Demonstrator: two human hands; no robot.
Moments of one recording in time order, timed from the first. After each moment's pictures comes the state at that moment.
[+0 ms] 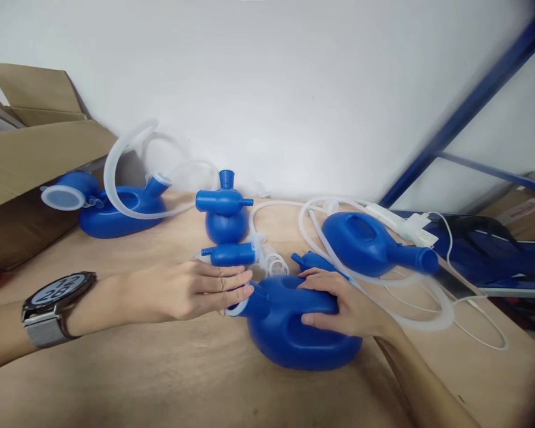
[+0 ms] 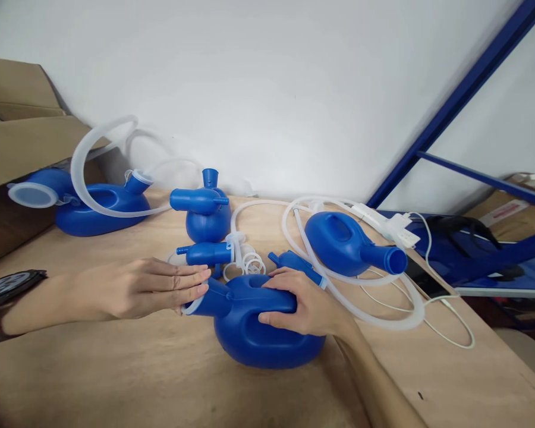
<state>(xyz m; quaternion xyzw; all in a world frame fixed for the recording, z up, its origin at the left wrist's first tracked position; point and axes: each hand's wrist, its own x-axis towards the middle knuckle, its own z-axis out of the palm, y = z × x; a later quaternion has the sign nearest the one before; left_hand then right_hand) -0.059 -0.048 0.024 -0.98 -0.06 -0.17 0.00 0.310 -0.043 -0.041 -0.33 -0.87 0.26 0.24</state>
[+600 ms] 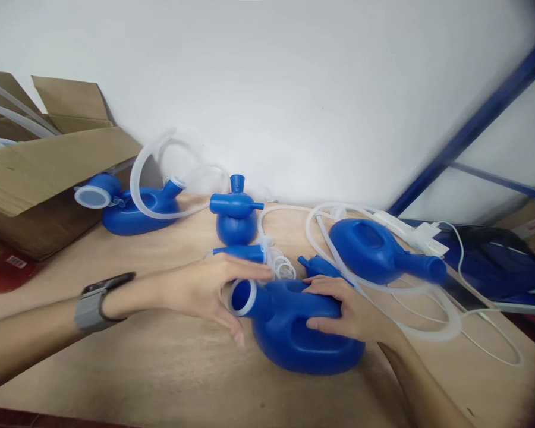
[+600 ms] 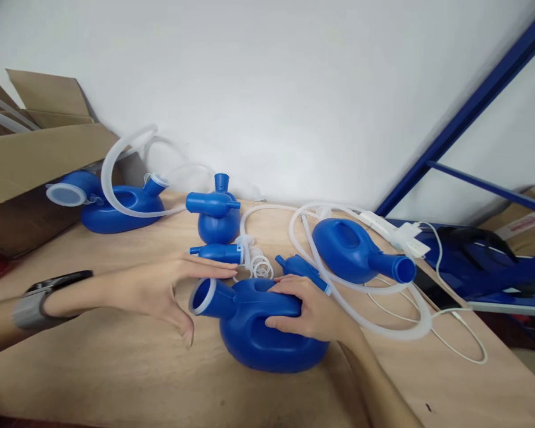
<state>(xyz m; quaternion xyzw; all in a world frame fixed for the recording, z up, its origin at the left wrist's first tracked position) -0.039 -0.055 0.026 -0.89 -0.26 -0.17 -0.34 0.308 -0.049 -0.045 -0.35 -0.87 0.23 0.26</state>
